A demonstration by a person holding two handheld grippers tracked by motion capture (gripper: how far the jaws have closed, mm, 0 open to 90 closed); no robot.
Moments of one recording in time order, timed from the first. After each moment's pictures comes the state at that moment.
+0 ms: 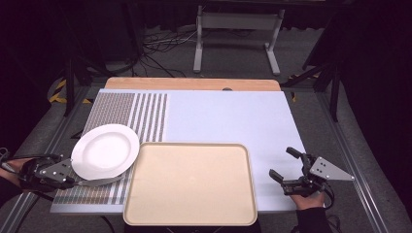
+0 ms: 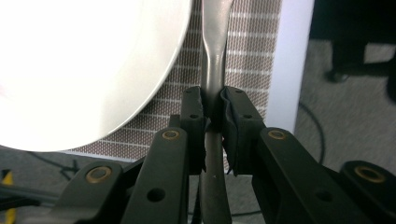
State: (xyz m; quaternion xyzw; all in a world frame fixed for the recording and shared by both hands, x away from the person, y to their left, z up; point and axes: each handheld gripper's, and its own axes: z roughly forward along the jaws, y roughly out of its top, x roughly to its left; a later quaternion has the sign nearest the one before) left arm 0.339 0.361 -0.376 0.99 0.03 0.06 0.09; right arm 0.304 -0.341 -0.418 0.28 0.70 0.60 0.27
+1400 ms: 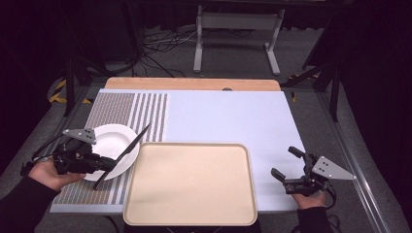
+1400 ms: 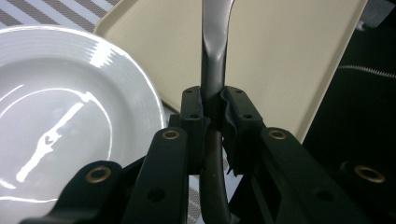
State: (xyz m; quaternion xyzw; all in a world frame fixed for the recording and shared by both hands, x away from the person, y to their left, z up) left arm 0.352 0.273 -0.334 0.91 0.28 -0.04 0.30; right arm 0.305 -0.346 -0.418 0.29 0.70 0.60 0.27
